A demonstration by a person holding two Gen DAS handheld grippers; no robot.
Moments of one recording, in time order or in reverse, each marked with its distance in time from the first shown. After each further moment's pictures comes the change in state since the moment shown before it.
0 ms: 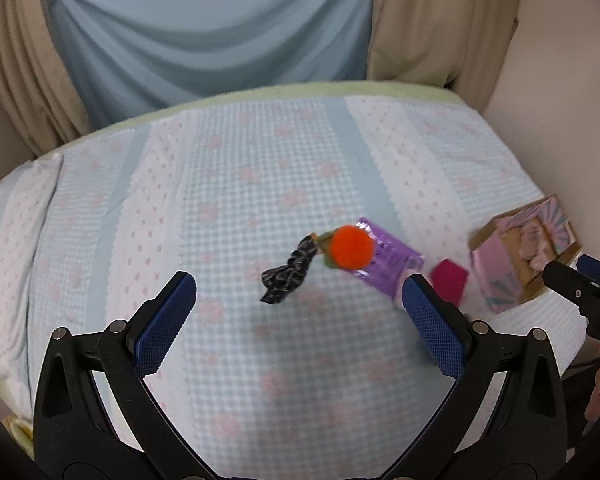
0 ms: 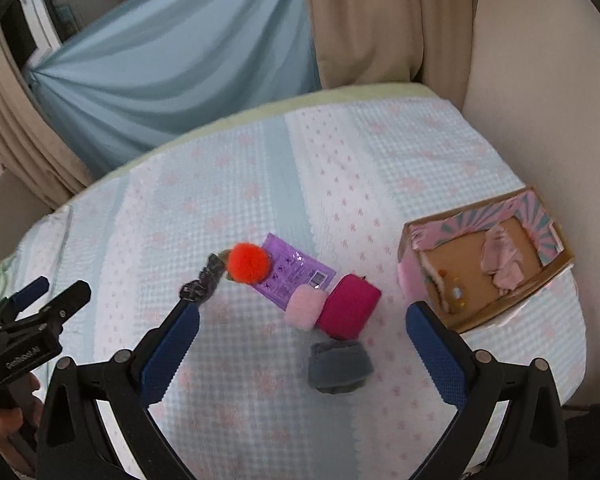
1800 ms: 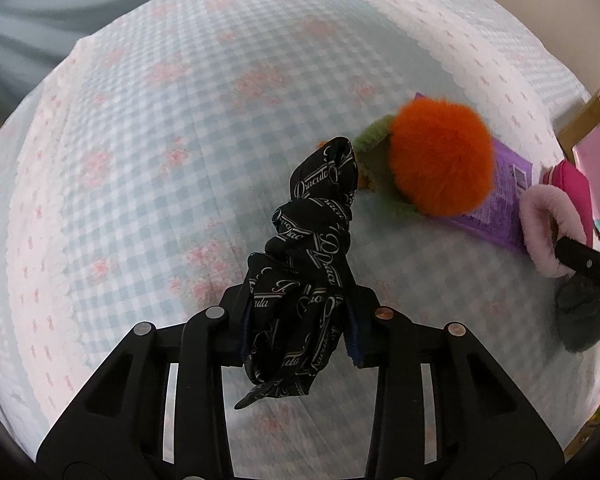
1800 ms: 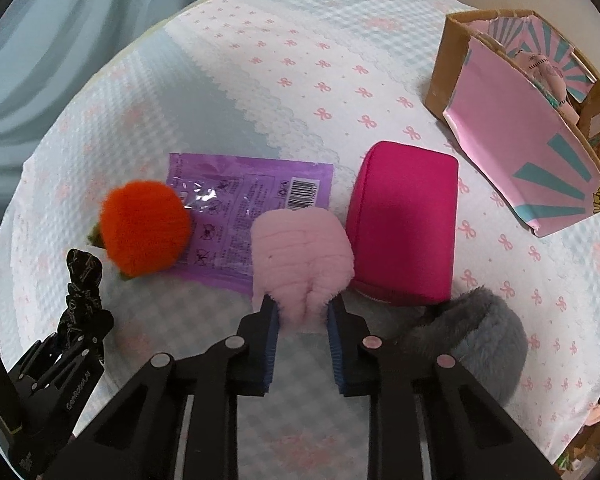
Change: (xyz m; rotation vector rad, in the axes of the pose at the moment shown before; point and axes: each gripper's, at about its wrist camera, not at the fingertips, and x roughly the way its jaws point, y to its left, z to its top) left arm 0.266 0.002 -0.045 0.205 0.234 -0.084; right arm 0.216 0.011 -0.066 0.383 0.194 -0.197
